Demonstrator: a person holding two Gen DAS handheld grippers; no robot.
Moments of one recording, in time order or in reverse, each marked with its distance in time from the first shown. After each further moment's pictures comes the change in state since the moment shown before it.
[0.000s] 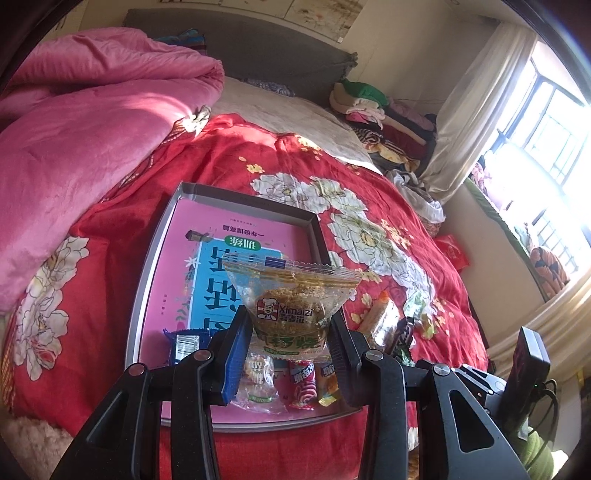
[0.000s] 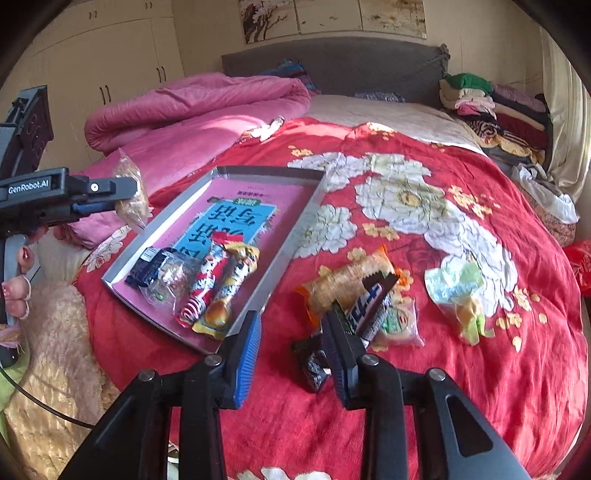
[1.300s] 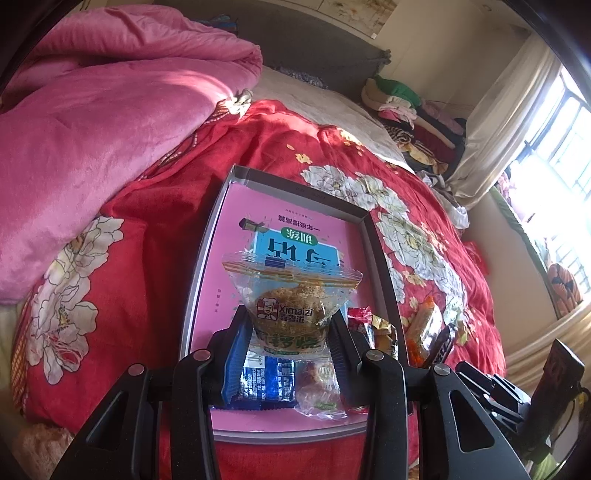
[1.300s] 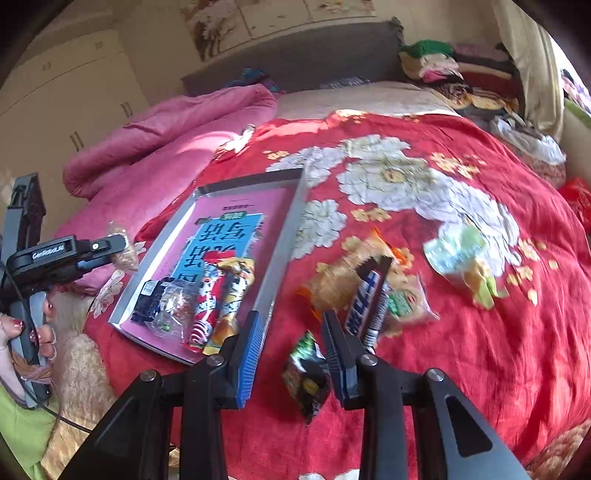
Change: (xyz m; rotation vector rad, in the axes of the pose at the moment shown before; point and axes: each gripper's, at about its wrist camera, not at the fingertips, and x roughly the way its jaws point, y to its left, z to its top) left arm 0.015 0.053 0.004 -0.075 0.041 0.068; right arm 0.001 0.011 0.009 0.131 -0.049 0.017
